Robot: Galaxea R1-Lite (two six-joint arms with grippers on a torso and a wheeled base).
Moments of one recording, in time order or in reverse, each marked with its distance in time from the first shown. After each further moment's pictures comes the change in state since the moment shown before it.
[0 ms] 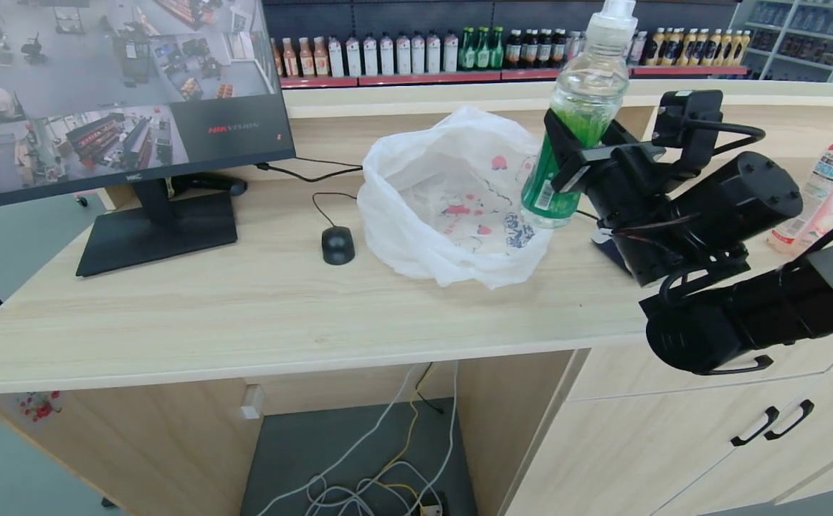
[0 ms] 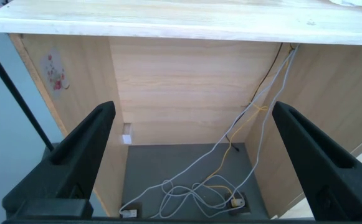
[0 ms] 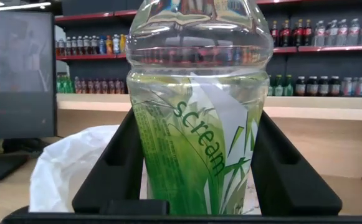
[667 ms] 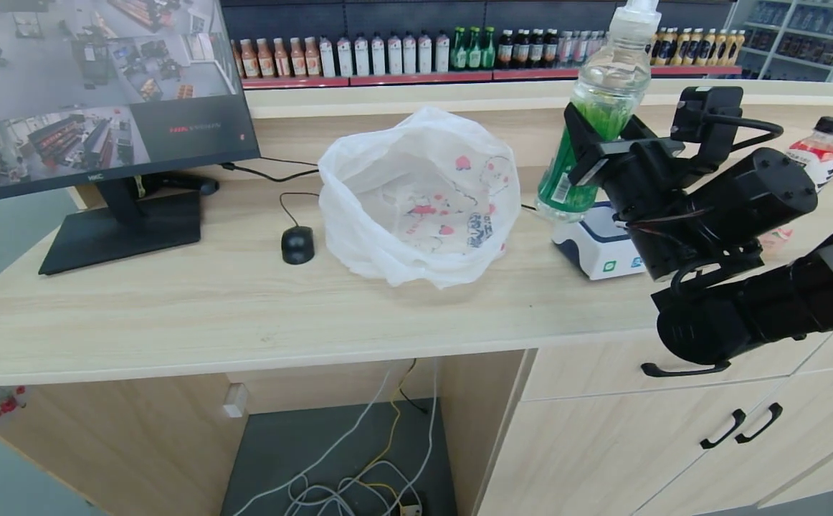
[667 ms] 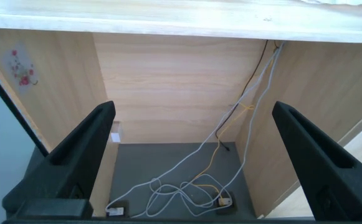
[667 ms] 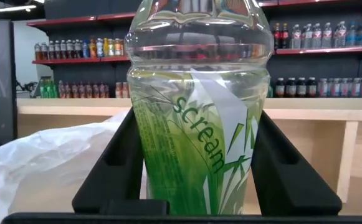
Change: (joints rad) left arm 0.000 0.000 0.000 0.000 0.000 0.000; right arm -0.047 -0.001 -0.008 -0.004 -0.005 0.010
